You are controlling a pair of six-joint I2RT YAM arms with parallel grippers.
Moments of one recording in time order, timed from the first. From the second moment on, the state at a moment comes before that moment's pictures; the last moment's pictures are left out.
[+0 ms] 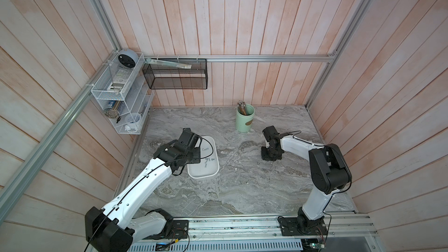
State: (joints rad) left arm -0.52 1.18 1.10 -0.95 -0.22 -0.46; right arm 0.36 1.80 1.10 -0.68 0.03 0.39
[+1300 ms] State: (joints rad) left arm -0.49 1.15 1.08 -0.95 -0.27 -0.46; right arm 0.88 2.01 1.51 -0.39 -0.26 0.38
